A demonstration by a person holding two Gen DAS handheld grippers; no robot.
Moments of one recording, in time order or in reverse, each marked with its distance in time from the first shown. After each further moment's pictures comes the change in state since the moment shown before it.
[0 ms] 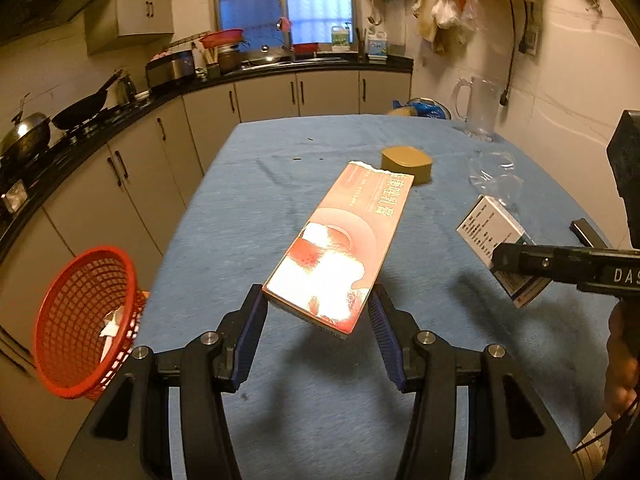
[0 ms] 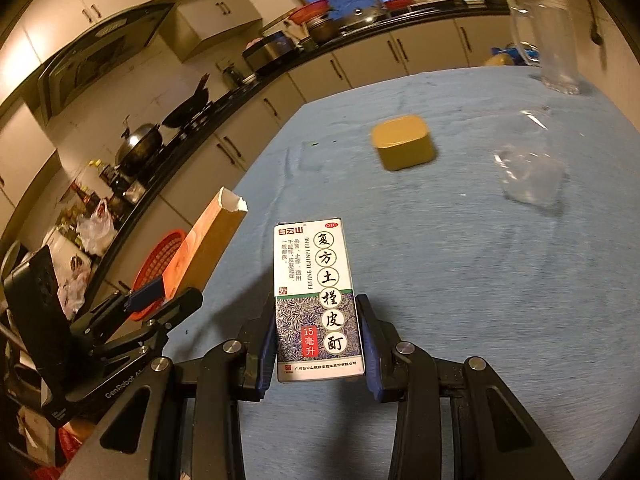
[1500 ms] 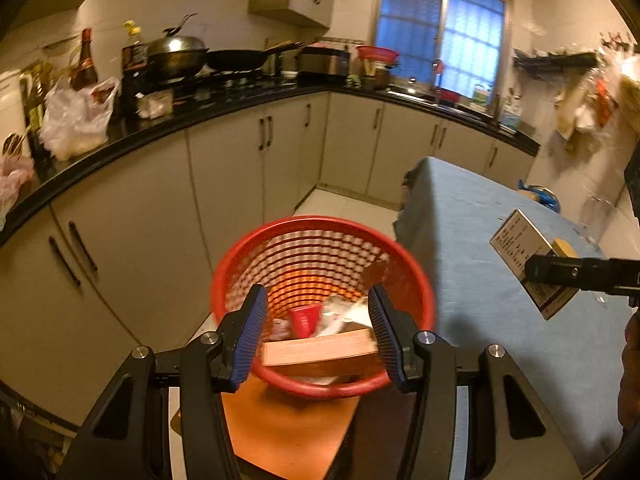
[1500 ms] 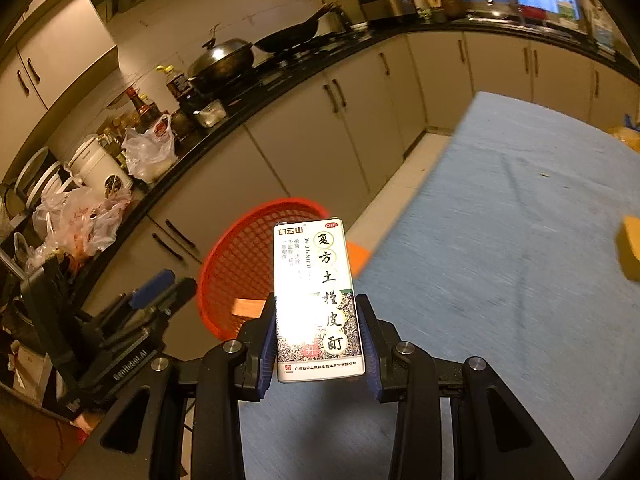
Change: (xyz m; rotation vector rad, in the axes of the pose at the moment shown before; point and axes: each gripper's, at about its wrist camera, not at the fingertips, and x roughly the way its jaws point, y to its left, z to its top) left arm -0.073 0.256 -0.064 -0.404 -0.083 0.244; right arm 0.135 0.229 0.042 -0.293 0.189 0.148
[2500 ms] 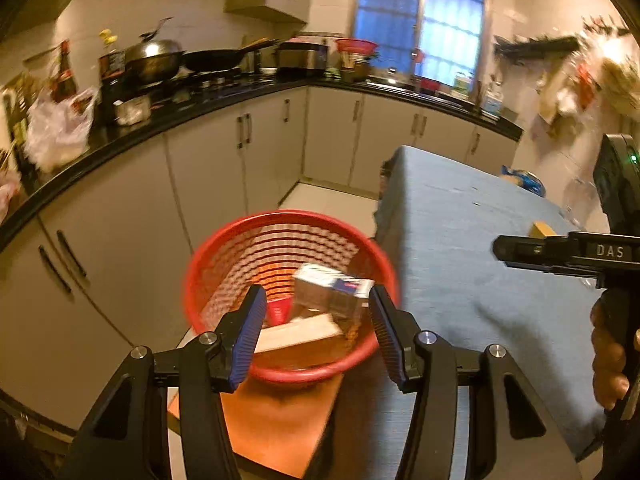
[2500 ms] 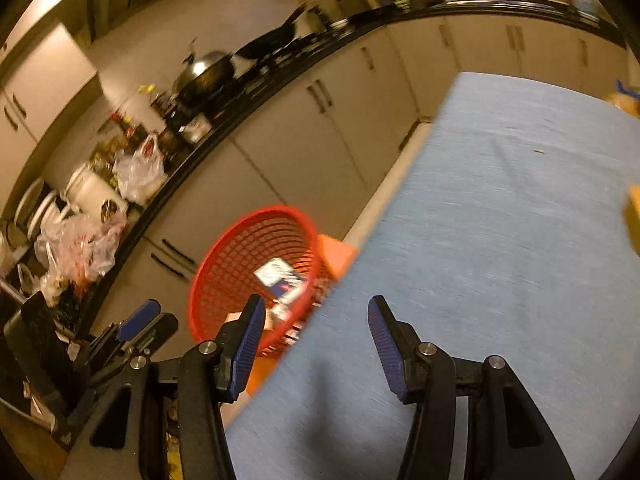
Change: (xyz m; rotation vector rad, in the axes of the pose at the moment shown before) left arm -0.011 -0.042 -0.003 0.080 0.021 -0.058; right arm -0.008 -0.050 -0.007 0.117 -0.036 0.012
